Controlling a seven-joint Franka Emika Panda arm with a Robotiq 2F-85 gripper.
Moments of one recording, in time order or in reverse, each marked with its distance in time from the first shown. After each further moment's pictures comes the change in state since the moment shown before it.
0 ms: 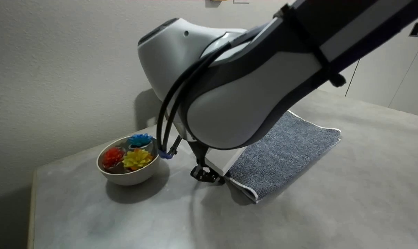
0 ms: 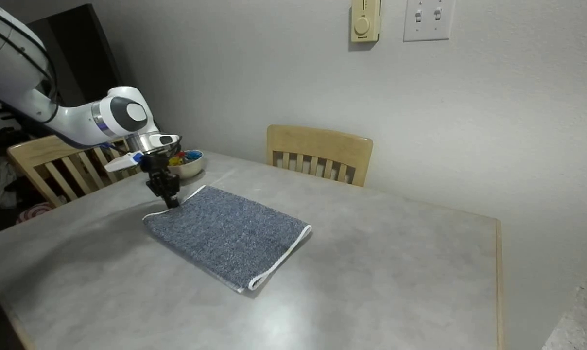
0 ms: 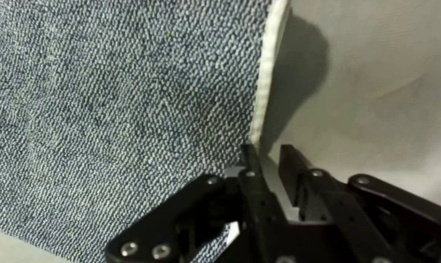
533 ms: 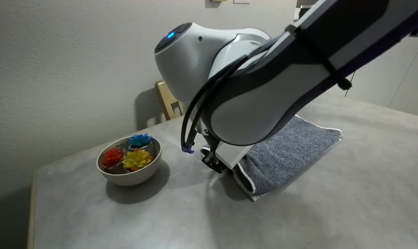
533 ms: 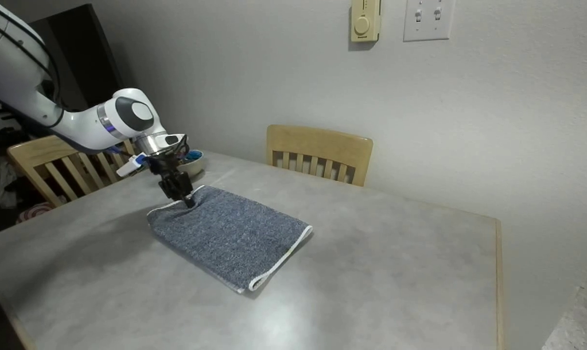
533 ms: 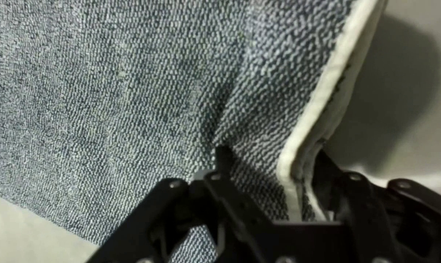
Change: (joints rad) arm 0.025 -0.025 -0.086 -0.055 -0.066 0.007 0.142
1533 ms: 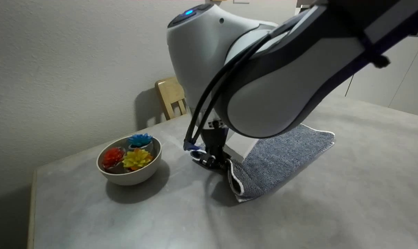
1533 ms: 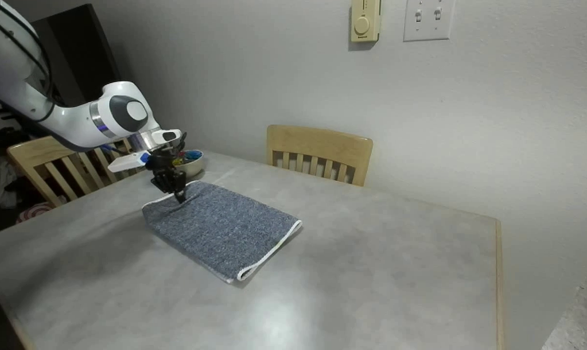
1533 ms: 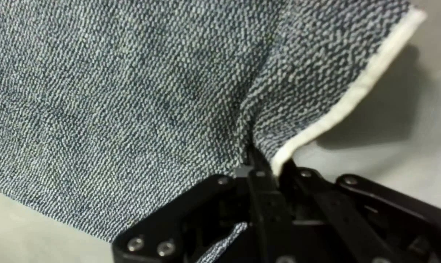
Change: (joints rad) arm -0.057 -0.077 0.071 -0.113 0.020 0.188 -0.189
